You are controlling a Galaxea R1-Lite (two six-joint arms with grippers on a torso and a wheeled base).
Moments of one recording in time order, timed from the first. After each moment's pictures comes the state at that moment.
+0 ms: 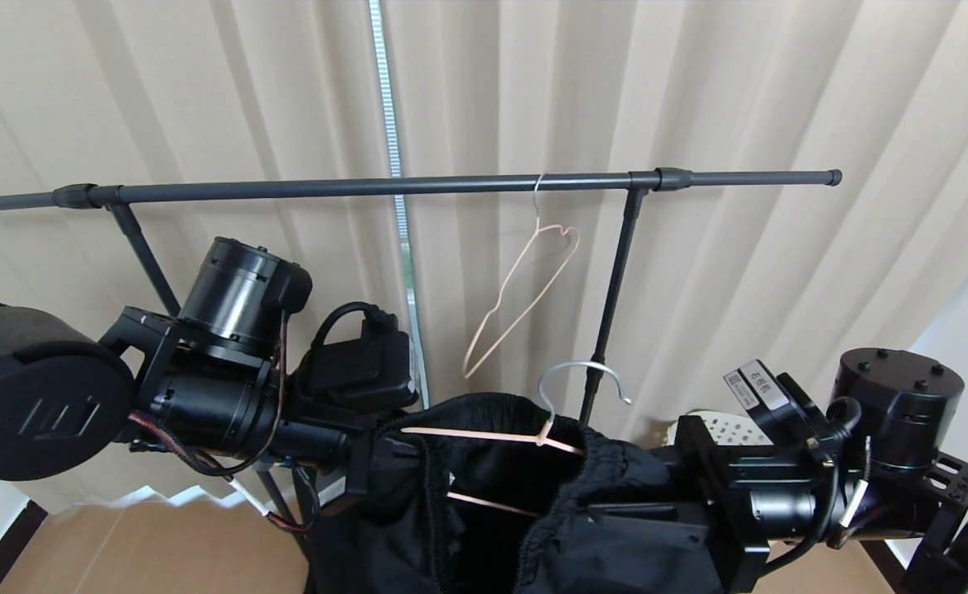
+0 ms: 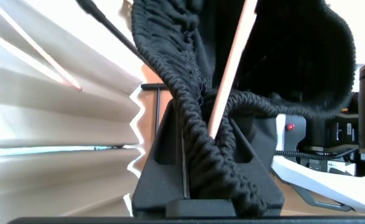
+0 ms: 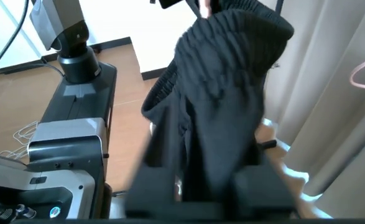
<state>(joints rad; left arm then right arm) -0.49 1.66 -0.99 0.10 -0.54 0.89 0.48 1.76 -0.39 -1.15 0.98 -0.06</state>
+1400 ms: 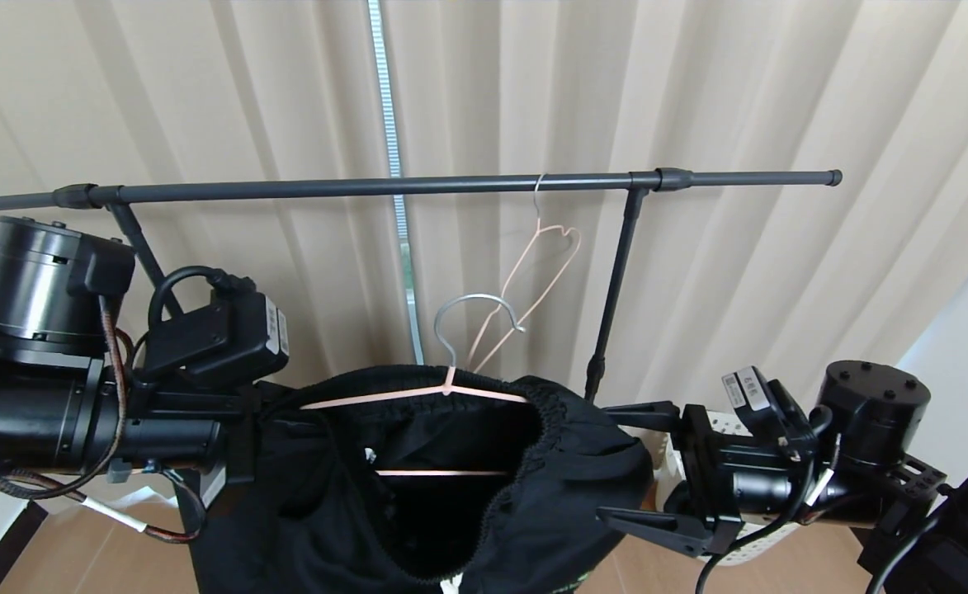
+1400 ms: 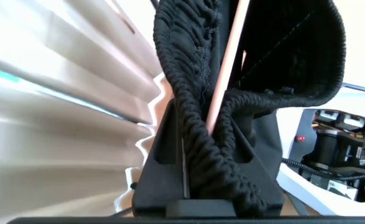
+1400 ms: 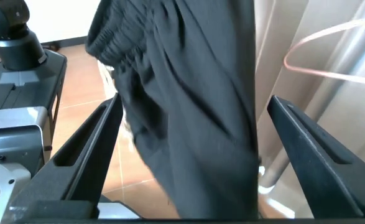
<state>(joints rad) -0.31 1.43 -0.86 0.10 -0.54 0.80 0.36 1.95 -0.35 -1.40 0.98 -0.12</state>
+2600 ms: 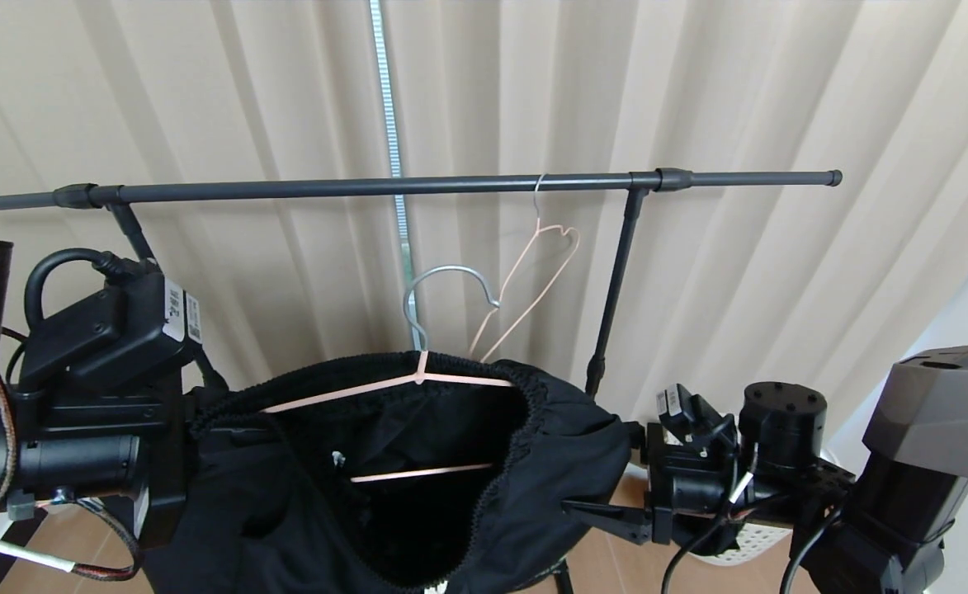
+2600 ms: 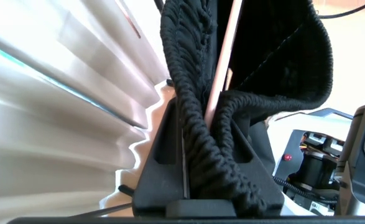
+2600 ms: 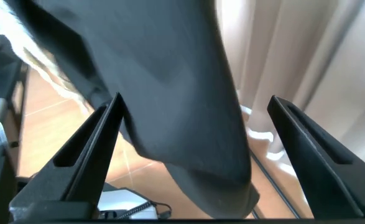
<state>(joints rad) -0.30 1.27 -0.80 0.10 -0.54 0.66 0.37 2.17 -0.44 -1.41 0.86 -0.10</state>
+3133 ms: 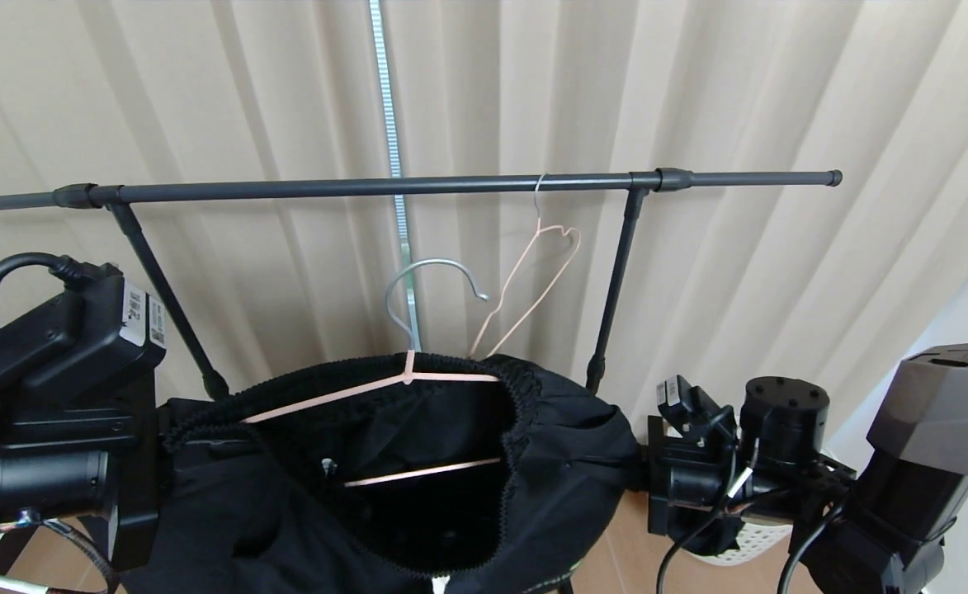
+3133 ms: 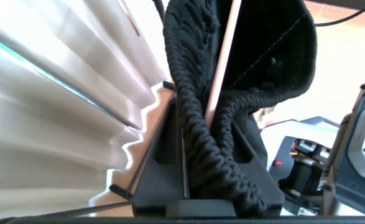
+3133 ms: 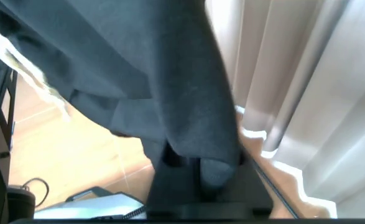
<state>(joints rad) -0.29 1.21 -0.77 0.10 -0.54 0.60 0.36 2.15 -0.45 -1.41 0.83 -0.07</state>
